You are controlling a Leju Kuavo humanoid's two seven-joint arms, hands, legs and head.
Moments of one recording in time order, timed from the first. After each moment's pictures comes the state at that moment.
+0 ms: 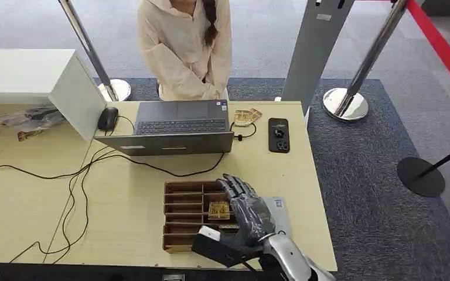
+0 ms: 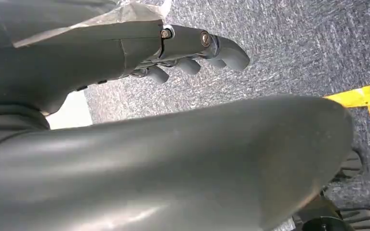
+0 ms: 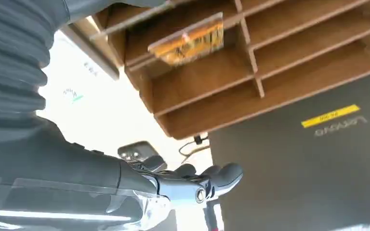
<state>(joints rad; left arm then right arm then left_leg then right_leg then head) -0.11 0.26 -0.89 -0.19 0.45 0.05 0.25 -0.22 -0.28 0.93 -1.45 0.85 -0.15 0.29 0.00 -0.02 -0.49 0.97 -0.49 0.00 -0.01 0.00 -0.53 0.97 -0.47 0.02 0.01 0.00</state>
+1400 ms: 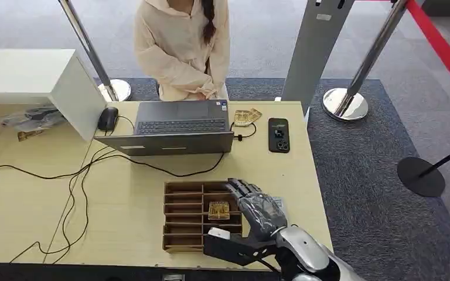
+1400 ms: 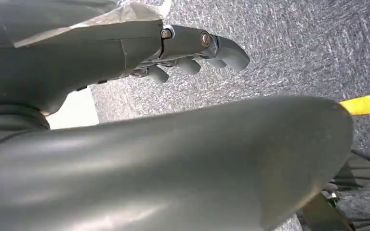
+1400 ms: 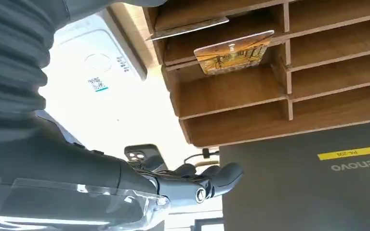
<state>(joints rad) -0.11 0.28 -0.89 -0.19 0.44 0.04 0.27 -0.24 -0.39 0.89 -1.59 0.74 0.13 0.32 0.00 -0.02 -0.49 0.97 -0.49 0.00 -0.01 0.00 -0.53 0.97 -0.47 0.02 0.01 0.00</state>
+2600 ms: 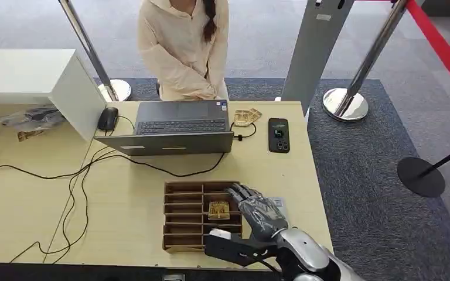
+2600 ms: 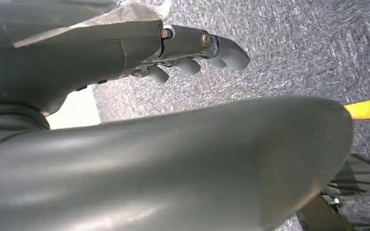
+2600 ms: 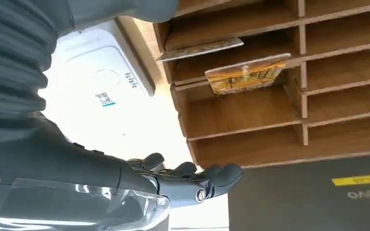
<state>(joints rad) -0.11 0.29 -0.89 -0.19 0.44 0.04 0.28 -0.24 -0.40 0.89 -1.59 0.70 0.17 0.35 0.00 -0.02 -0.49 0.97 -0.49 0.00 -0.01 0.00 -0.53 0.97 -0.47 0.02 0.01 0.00</state>
